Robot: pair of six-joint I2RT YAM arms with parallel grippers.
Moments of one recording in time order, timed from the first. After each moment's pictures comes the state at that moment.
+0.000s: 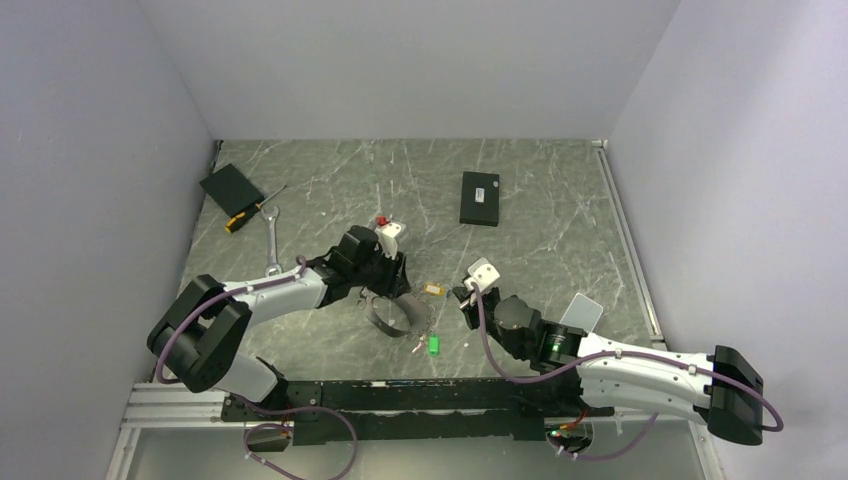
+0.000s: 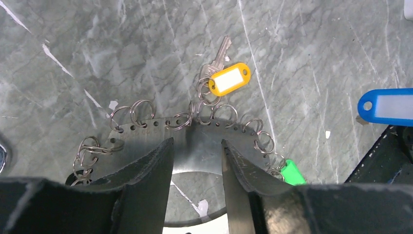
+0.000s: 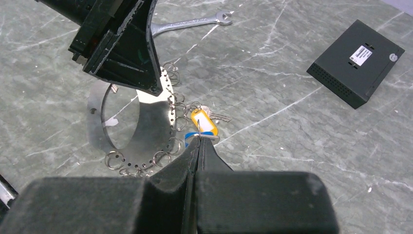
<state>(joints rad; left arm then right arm) -0.67 1.46 0.69 0.05 0.25 -0.28 1.15 0.79 0.34 0.19 0.49 0.05</state>
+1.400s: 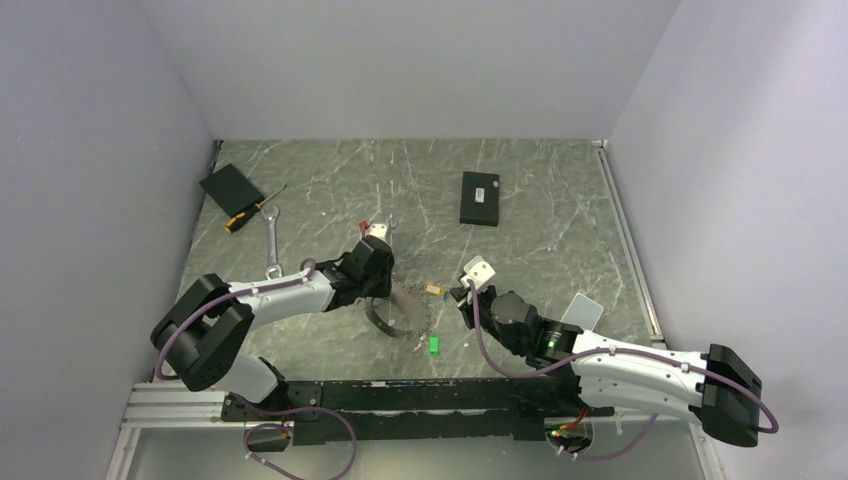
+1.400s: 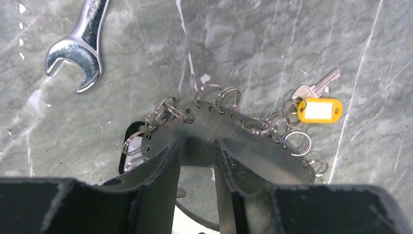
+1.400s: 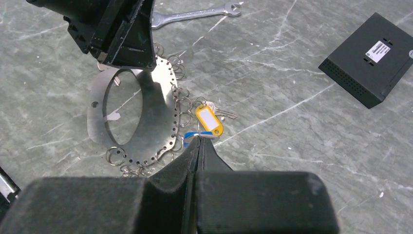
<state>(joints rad) -0.75 1.47 0.72 -0.10 -0.21 -0.57 1.10 0.84 0.34 0.20 0.41 0.05</state>
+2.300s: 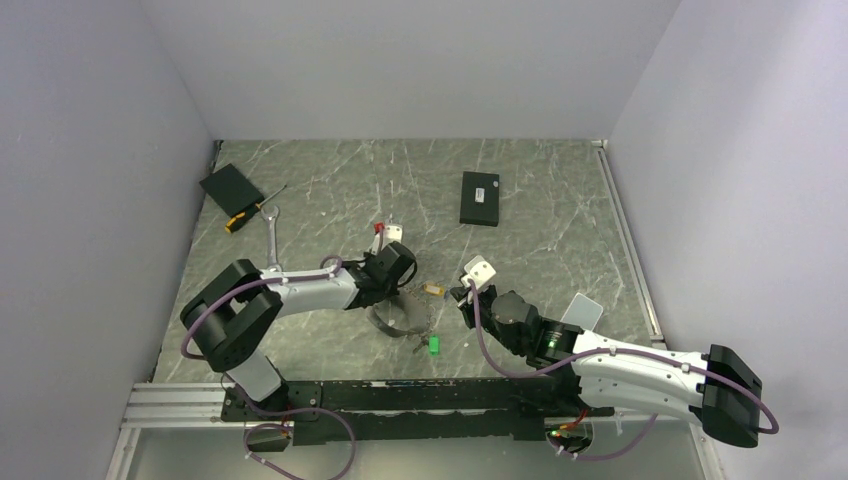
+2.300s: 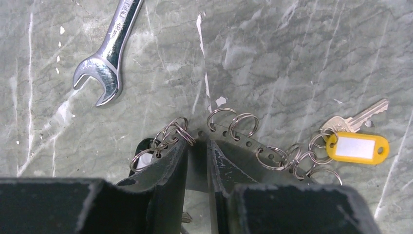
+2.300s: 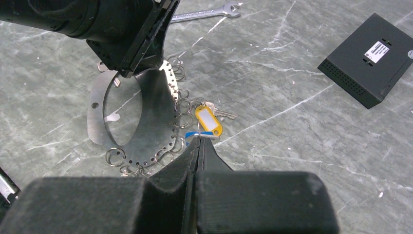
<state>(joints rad) -0.86 1.61 0.82 -0.15 -0.48 -0.58 1.10 0.83 0.34 0.20 0.41 0.05</state>
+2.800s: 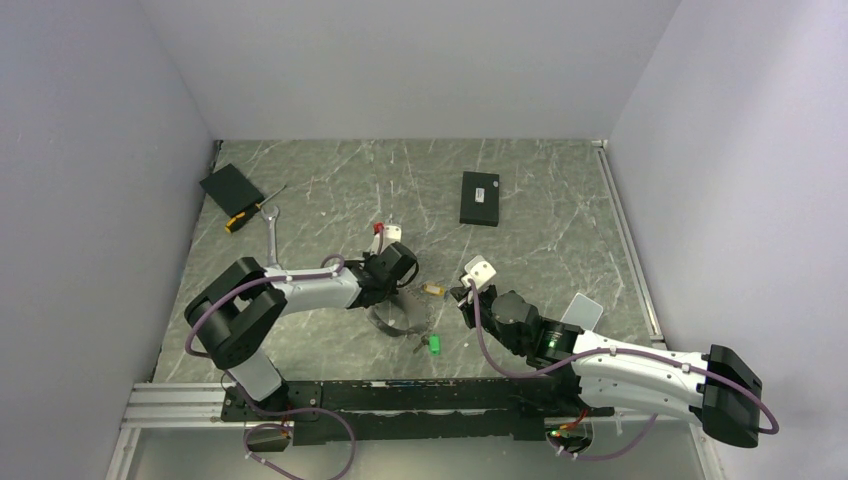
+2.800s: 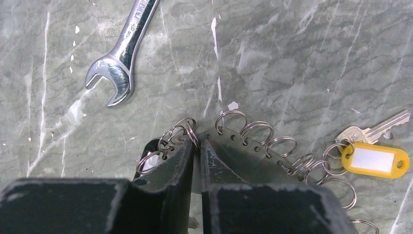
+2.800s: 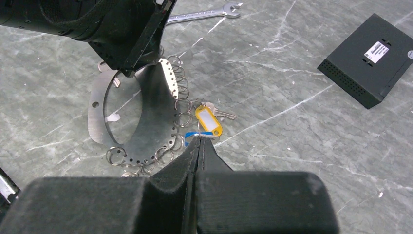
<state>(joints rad) -0.86 1.64 0.83 -0.17 -0.53 -0.60 1.10 0.83 0.34 0.20 0.41 0.05</state>
